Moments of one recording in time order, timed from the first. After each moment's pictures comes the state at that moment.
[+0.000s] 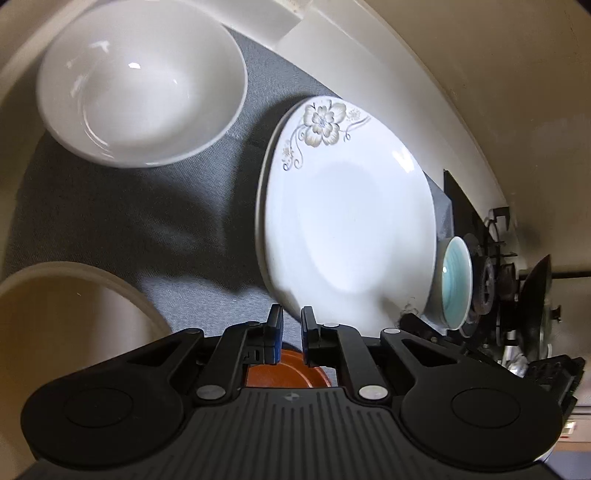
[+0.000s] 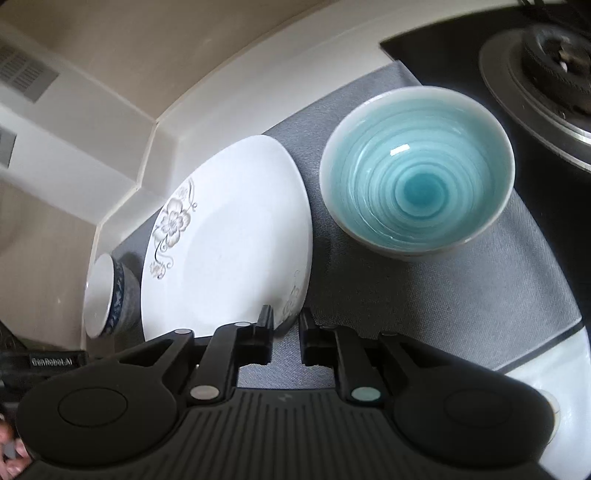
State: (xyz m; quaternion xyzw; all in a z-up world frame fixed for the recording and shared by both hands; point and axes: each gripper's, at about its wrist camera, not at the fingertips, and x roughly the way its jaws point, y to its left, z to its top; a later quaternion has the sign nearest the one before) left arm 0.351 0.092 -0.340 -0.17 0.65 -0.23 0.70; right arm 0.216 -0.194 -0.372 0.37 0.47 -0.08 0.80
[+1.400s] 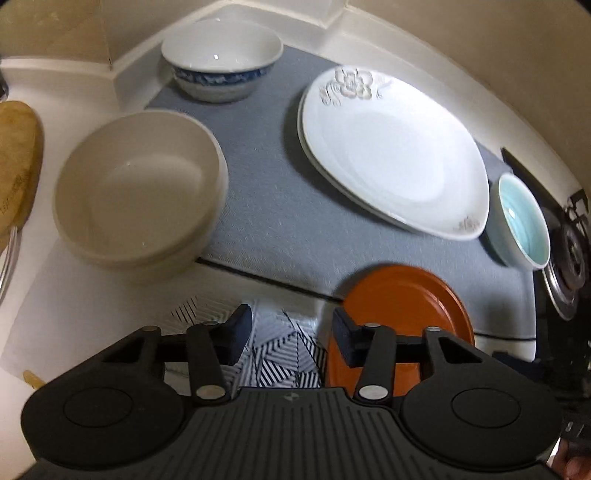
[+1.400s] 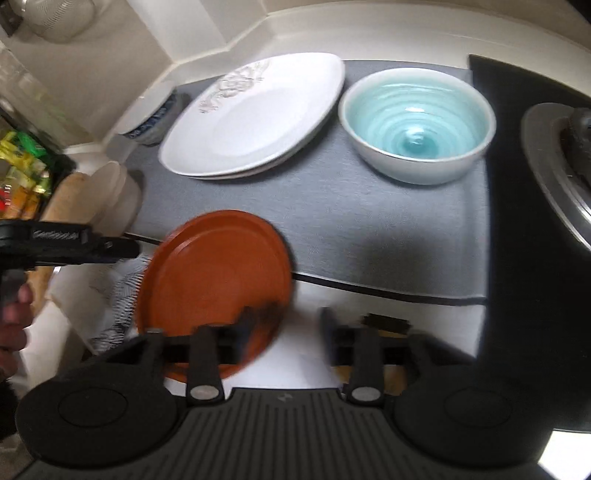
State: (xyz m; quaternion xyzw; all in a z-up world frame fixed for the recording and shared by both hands) left arm 0.203 0.058 -0.334 -0.07 0.57 -0.08 0.81; right arm 0.132 -0.206 -0.365 0.16 0.54 0.09 0.82
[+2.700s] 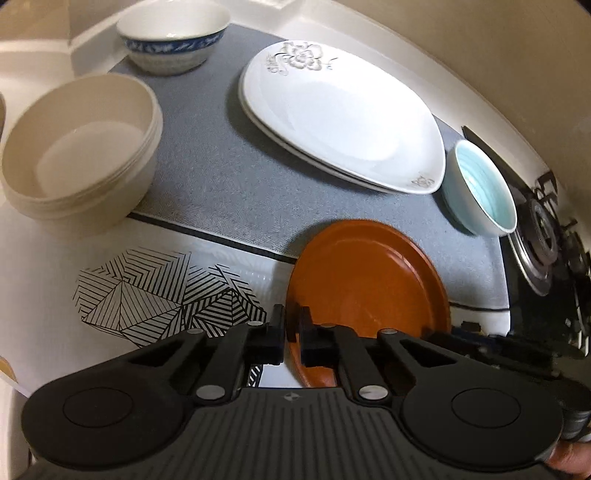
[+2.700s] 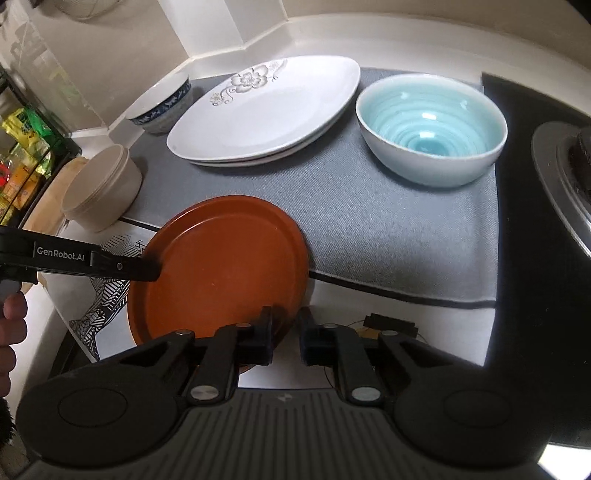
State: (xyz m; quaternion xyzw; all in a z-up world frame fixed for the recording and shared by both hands) left arm 0.171 0.037 -0.349 -0.08 0.55 -0.13 0.82; right arm 0.119 -0.187 -0.376 0.12 0.50 0.12 0.85
